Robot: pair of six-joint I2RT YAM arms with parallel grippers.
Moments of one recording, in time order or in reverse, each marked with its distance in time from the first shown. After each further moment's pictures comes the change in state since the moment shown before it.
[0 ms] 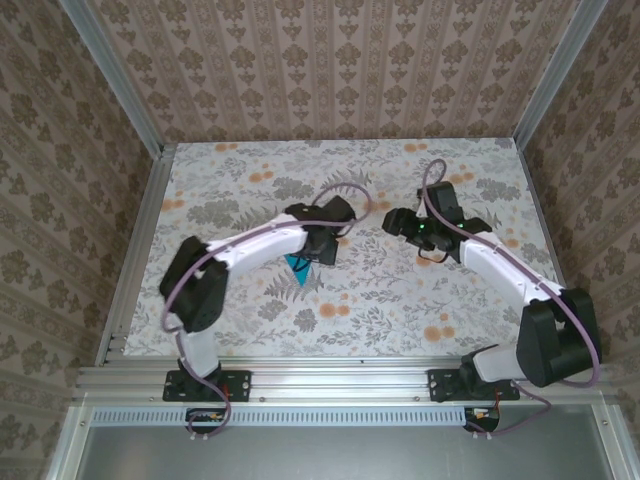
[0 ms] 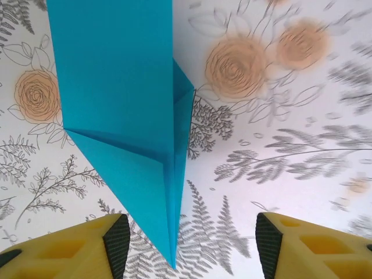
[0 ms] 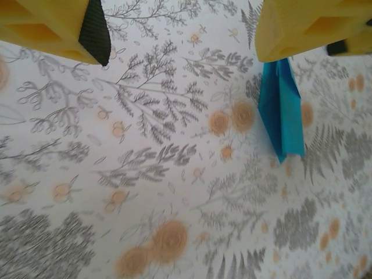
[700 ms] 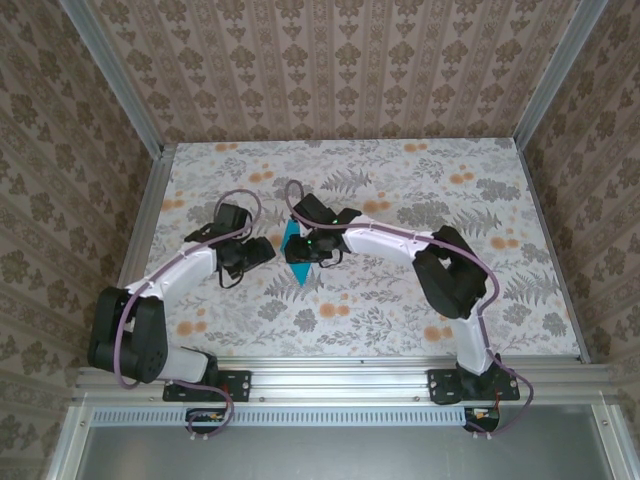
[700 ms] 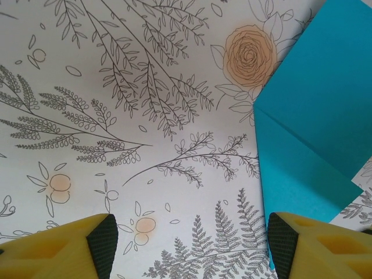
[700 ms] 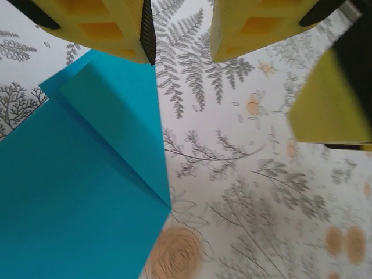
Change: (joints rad) left arm 0.507 -0.404 -0.564 0.315 0.365 -0.131; right arm 0.493 0.669 0.608 -0.113 -0.022 -0.022
